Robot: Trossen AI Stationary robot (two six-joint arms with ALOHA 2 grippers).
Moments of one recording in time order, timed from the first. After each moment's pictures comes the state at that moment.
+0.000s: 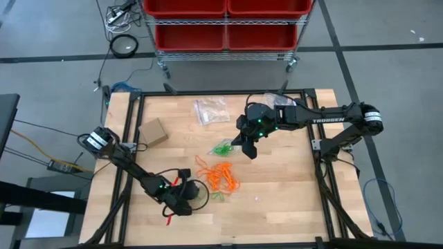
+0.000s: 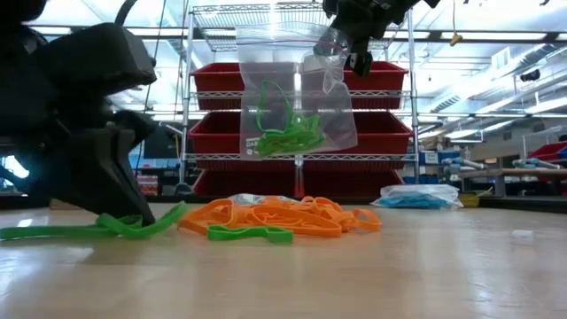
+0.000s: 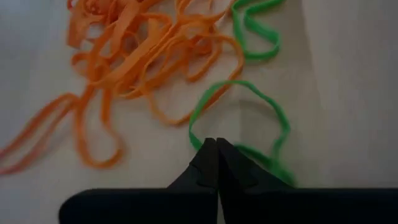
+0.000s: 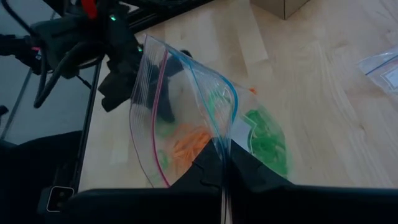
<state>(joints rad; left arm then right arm) -0.65 1.74 0.77 -0.08 -0.57 -0.47 -0.08 1.44 1.19 -0.42 -0.23 0.28</state>
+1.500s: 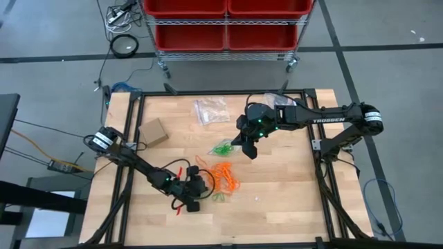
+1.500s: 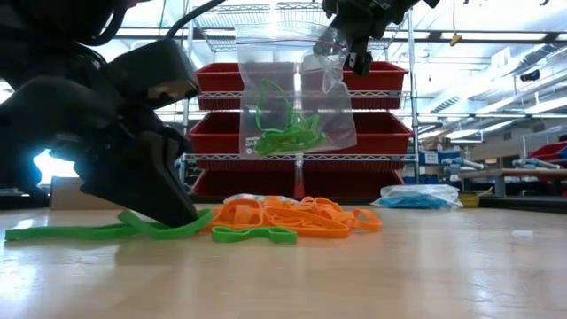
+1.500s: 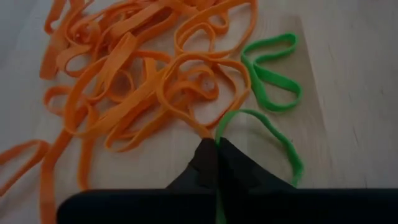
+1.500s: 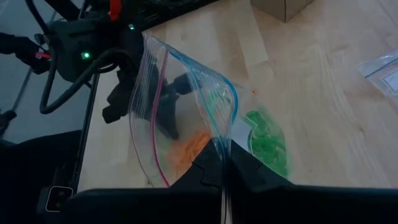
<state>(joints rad) -0.52 1.82 0.73 0.16 -0.42 -0.42 -0.08 1.44 1.19 -0.42 -0.23 0.27</state>
